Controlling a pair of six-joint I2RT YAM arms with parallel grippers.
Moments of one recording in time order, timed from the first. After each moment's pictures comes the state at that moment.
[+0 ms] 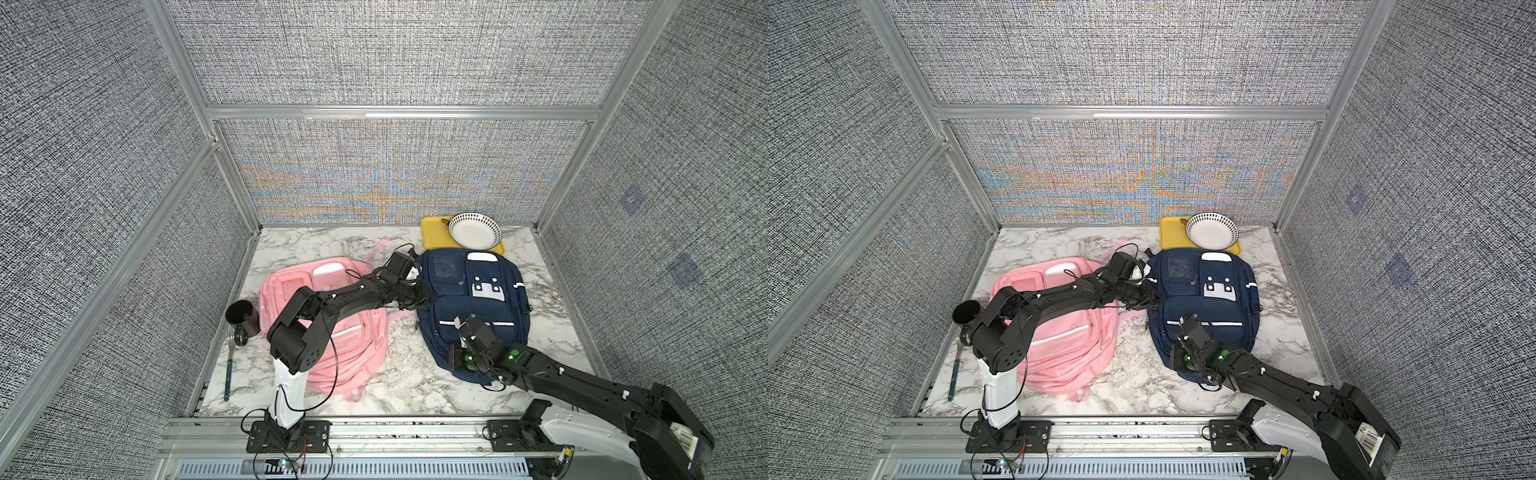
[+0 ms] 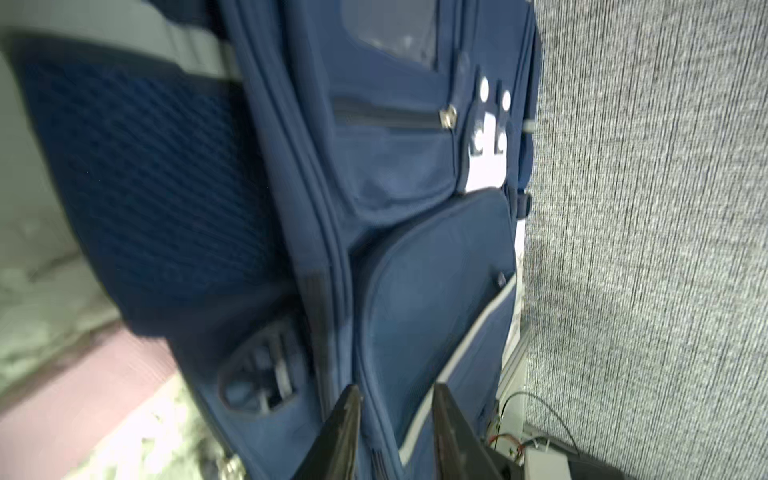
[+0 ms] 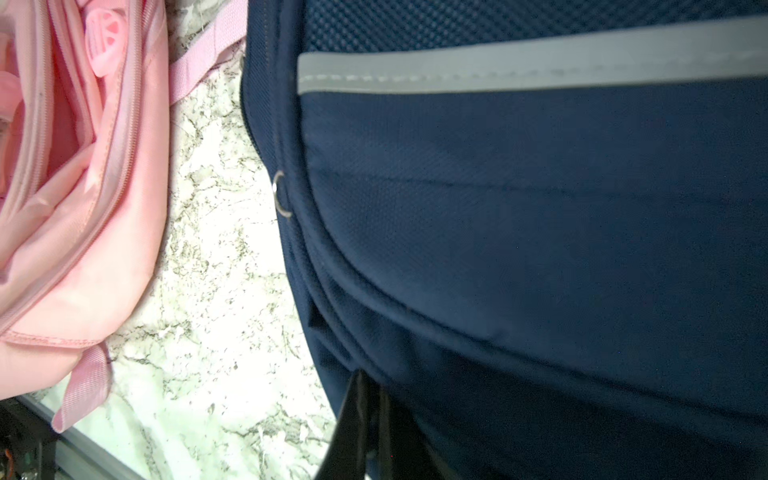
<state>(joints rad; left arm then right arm) -0.75 1.96 1.33 -0.17 0.56 -0.86 0.76 1.07 0.46 -0.34 0.02 0.74</state>
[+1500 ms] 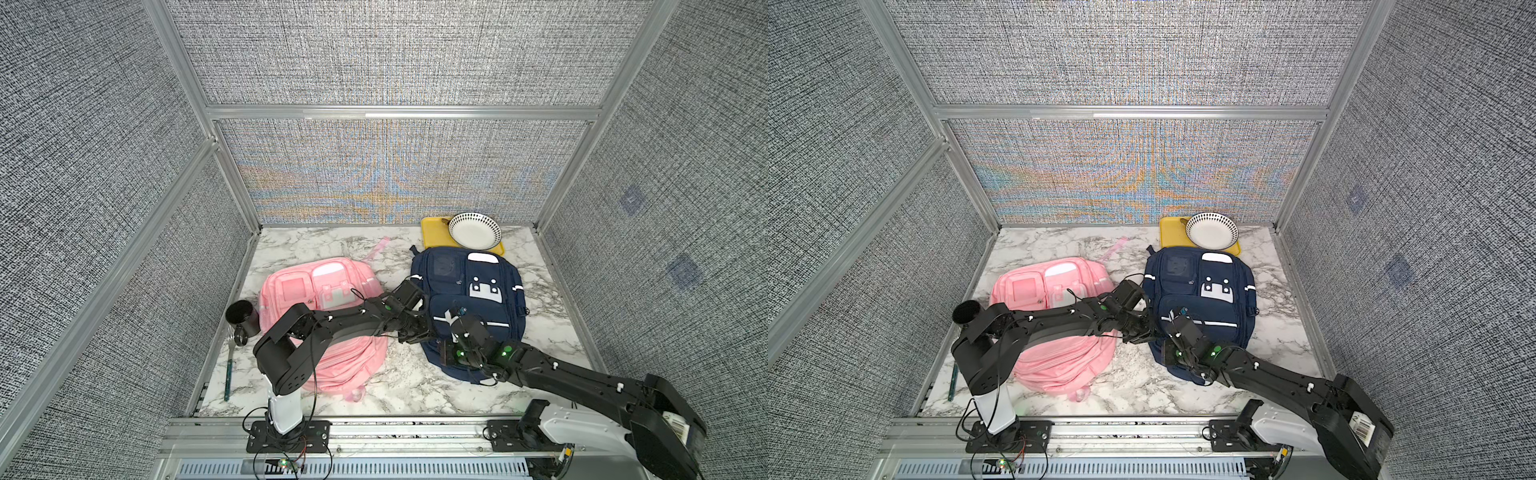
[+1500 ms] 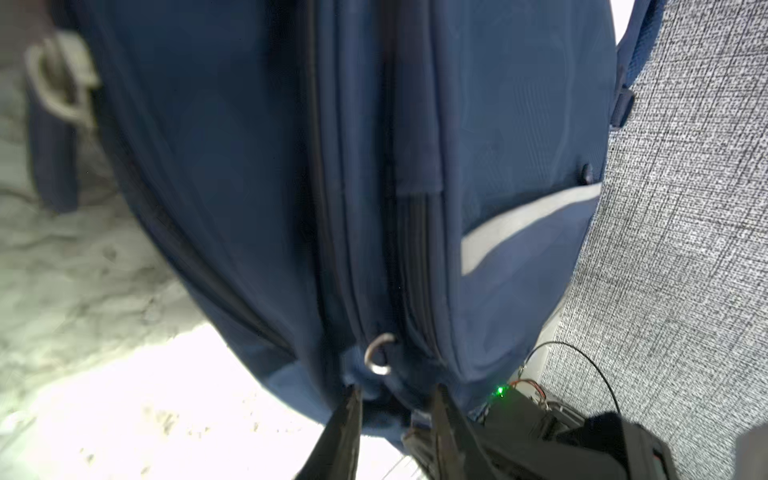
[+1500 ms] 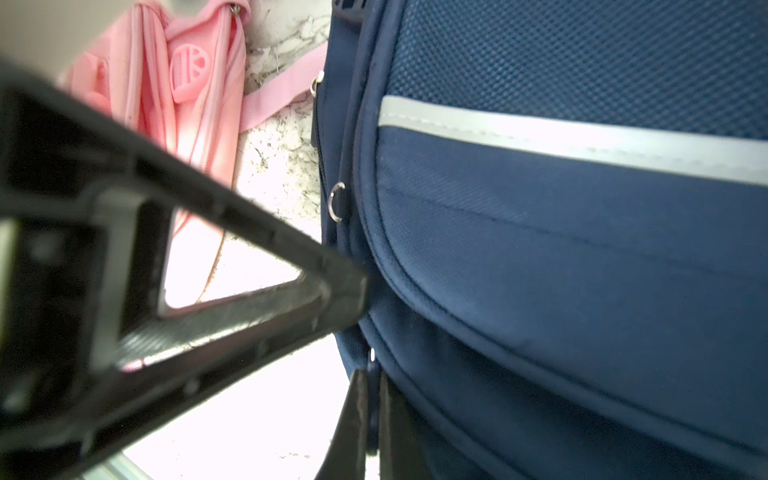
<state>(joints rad) -0.89 1.84 1.12 -0.22 0.45 -1.03 0.82 1.13 0.53 -0.29 0.06 0.71</state>
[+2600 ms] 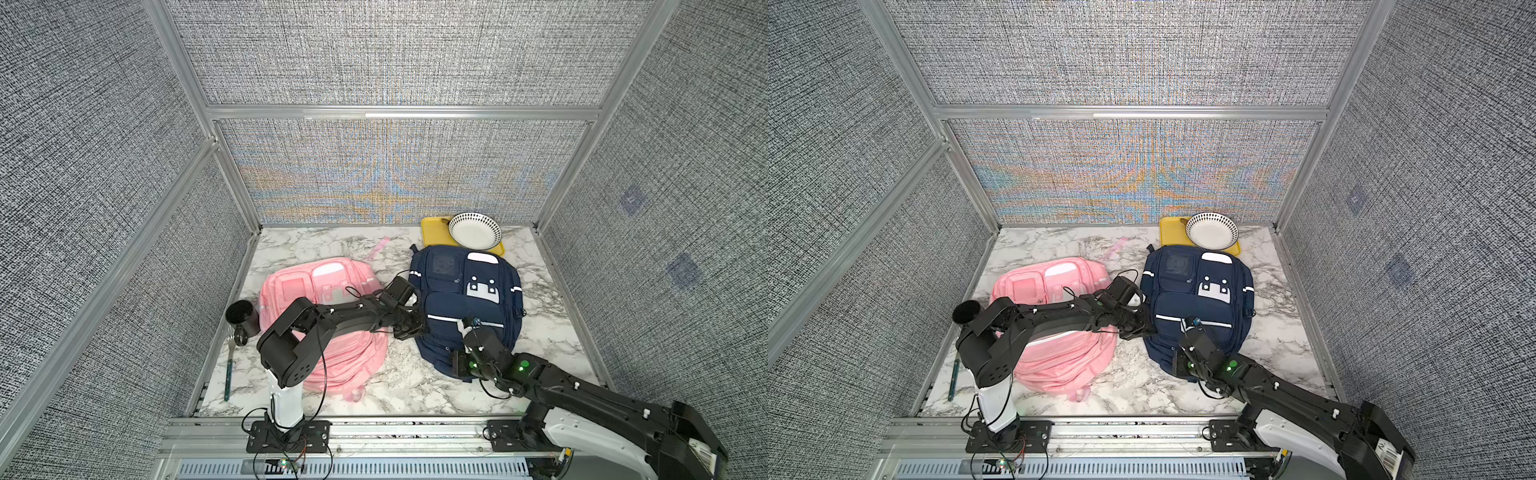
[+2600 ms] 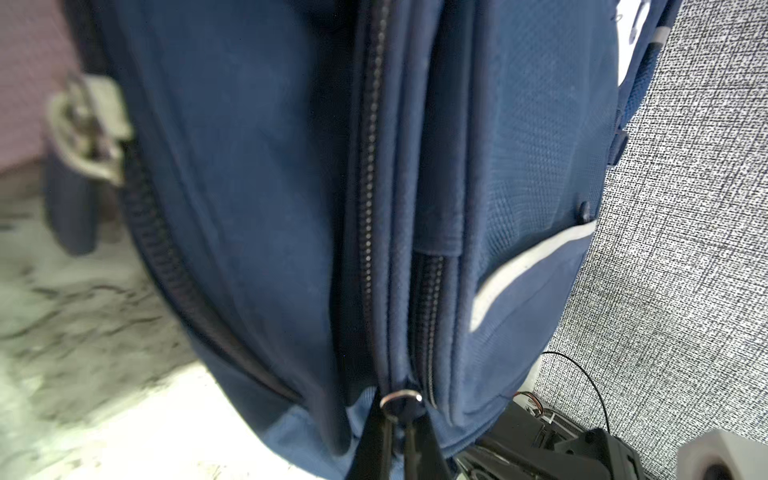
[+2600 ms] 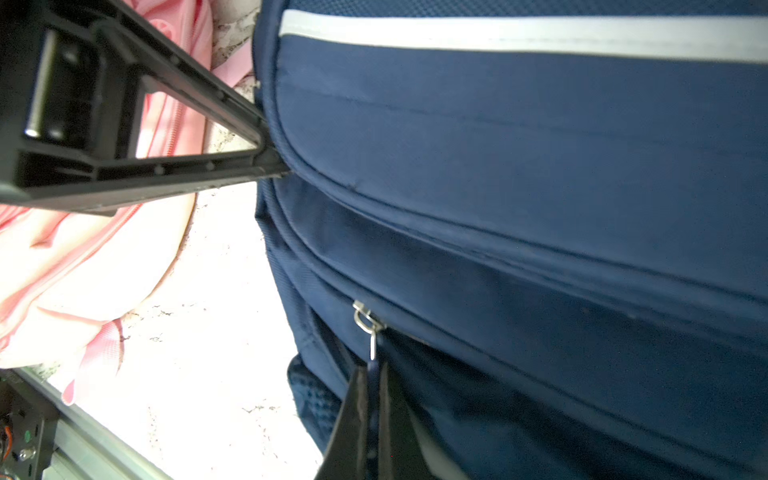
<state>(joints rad) -0.81 1.87 1.10 -0.18 0.52 -0.99 0.83 0.93 0.41 -0.38 0.08 0.75</state>
